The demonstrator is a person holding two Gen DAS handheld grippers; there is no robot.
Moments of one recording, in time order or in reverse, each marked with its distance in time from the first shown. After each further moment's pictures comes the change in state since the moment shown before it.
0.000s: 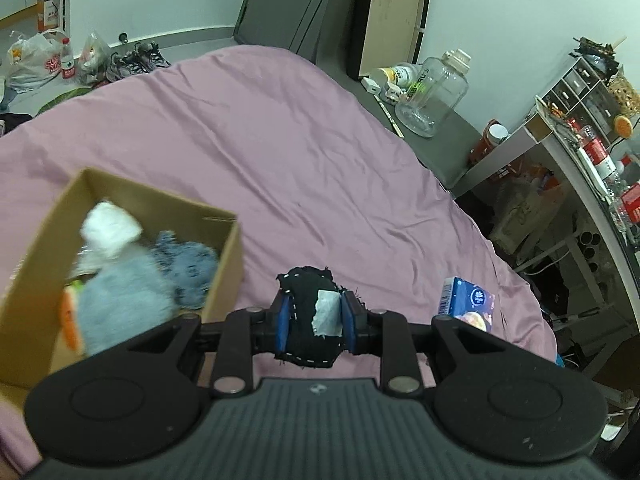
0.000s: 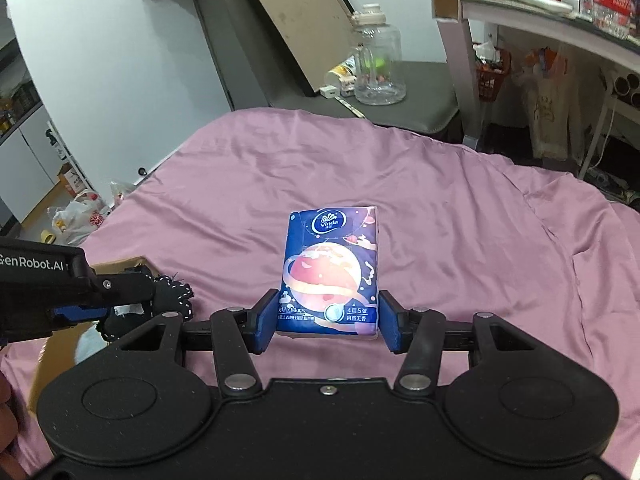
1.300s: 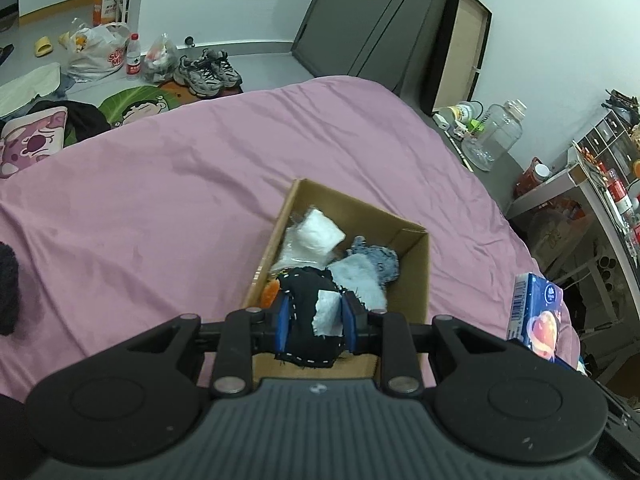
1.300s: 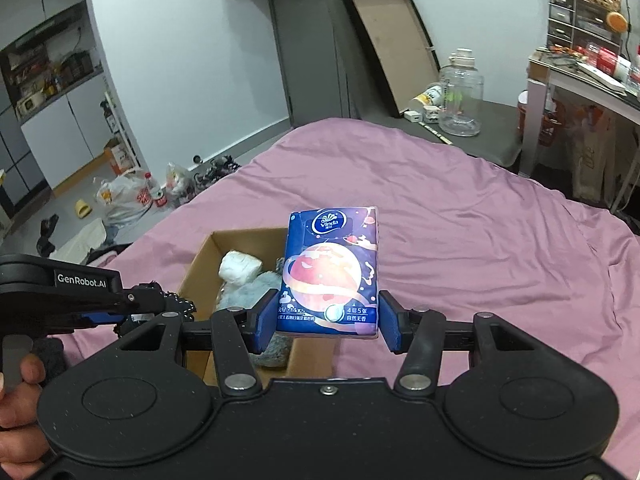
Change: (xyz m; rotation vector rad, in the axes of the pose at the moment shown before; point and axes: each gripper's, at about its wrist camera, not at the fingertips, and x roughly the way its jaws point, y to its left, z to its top) left arm -0.090 0.163 -0.004 -0.071 -0.036 0.049; right arm -0.069 0.150 -0.042 -0.138 -0.047 0.046
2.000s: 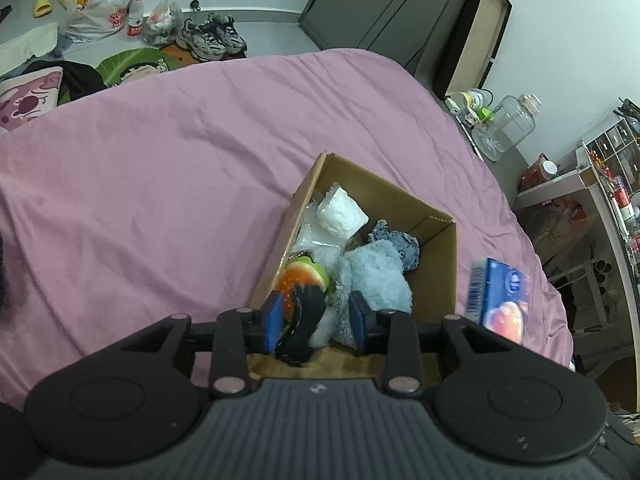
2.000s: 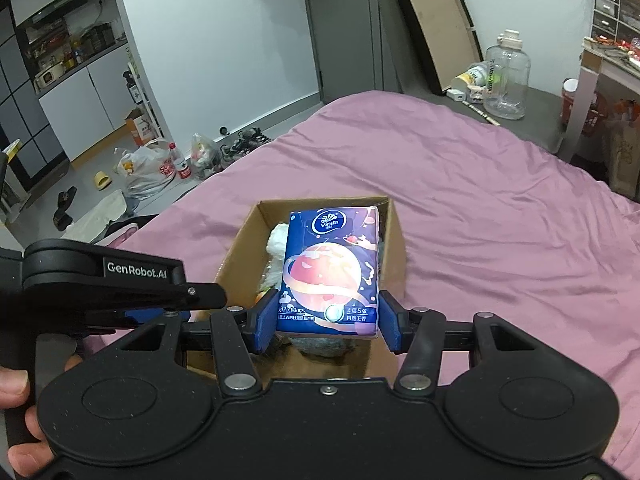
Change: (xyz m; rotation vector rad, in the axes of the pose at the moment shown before) left arm 0.028 0.032 0.006 -0.062 0.089 -0.042; right arm 0.032 0.048 -0.005 -0.038 0.074 0.062
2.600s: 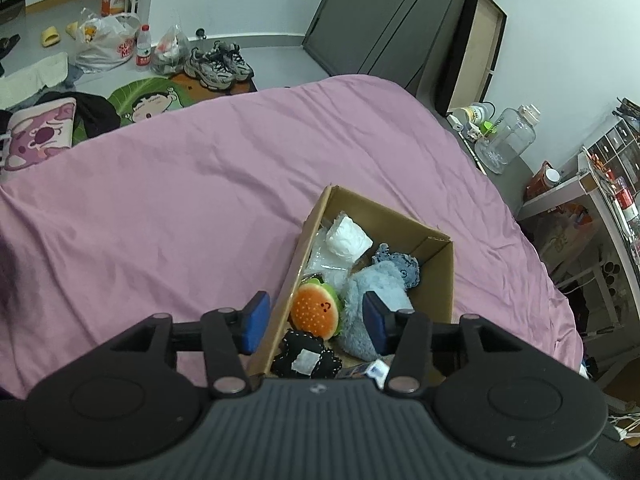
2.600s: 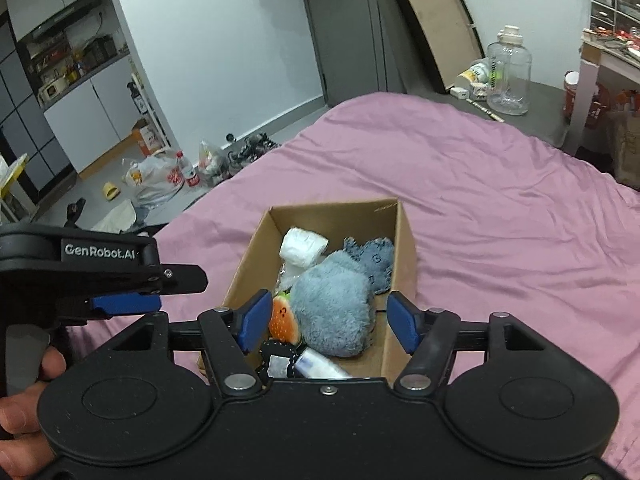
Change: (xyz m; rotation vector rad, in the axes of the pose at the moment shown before) left arm -0.034 -0.012 0.006 0.046 -0.066 0.057; right arm -0.012 -0.001 0.002 0.038 -0.015 0.028
